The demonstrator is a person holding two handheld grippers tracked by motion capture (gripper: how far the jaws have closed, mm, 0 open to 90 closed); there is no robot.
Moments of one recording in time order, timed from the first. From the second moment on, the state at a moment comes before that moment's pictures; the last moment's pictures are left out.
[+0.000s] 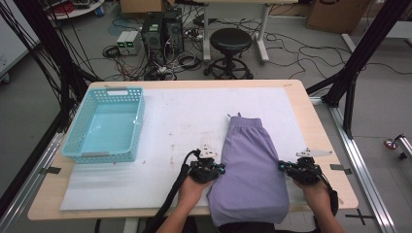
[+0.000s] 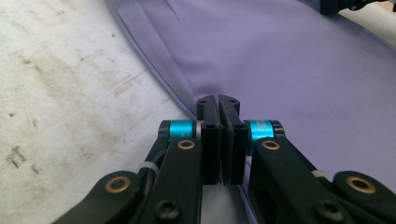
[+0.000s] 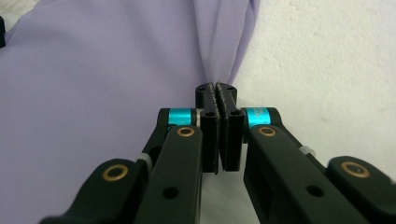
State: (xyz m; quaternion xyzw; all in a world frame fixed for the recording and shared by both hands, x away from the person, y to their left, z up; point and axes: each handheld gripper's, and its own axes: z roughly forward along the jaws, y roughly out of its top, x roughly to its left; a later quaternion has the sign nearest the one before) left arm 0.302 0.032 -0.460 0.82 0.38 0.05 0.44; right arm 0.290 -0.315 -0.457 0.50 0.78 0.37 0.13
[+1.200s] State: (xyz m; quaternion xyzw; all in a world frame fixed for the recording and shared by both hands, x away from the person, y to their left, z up) left arm 0.413 0.007 -0.450 0.78 0.42 0.04 0.46; right arm 0.384 -0.297 -0.439 0.51 0.76 0.39 0.12
